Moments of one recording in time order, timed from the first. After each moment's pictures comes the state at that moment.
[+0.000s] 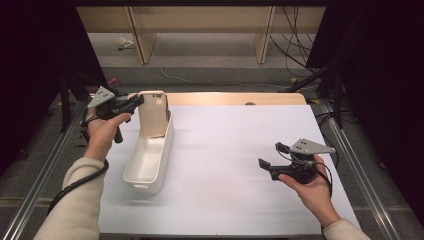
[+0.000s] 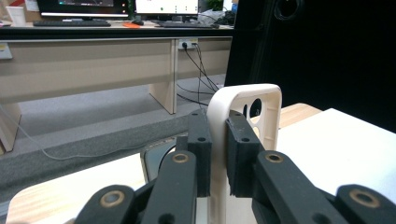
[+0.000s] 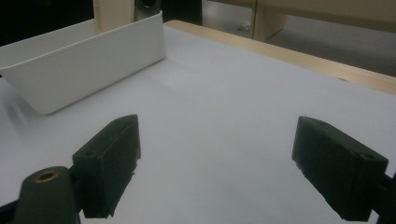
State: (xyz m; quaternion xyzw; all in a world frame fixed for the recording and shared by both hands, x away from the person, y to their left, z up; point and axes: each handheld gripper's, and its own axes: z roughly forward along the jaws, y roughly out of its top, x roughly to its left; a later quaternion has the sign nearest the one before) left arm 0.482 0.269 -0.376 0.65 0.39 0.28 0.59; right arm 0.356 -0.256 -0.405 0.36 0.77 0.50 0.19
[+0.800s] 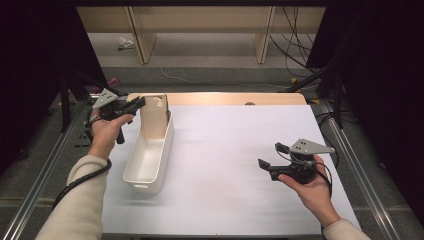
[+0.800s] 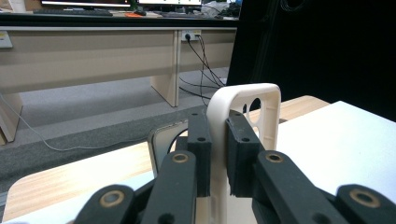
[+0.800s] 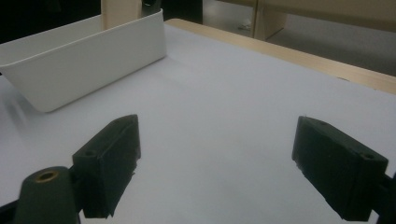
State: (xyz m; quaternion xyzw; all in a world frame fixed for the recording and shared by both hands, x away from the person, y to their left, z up) left arm 0.493 0.271 -0.391 0.66 0.41 0.27 0.58; right arm 0.356 -0.256 -0.405 0.36 0.77 0.49 0.19
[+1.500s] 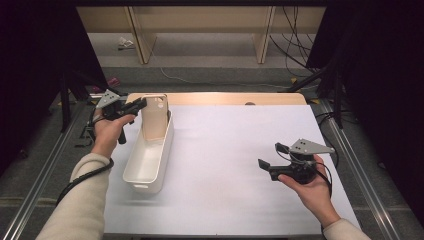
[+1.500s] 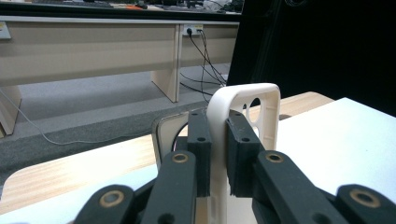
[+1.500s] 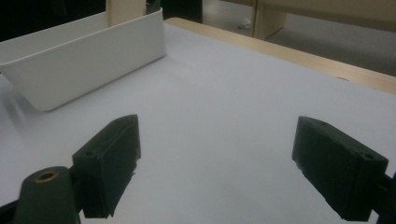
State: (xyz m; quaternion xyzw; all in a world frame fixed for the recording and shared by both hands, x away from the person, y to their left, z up) left arm 0.502 0.270 -0.403 0.66 0.41 0.26 0.57; right arm 0.356 -0.256 -0.405 0.36 0.77 0.49 0.19
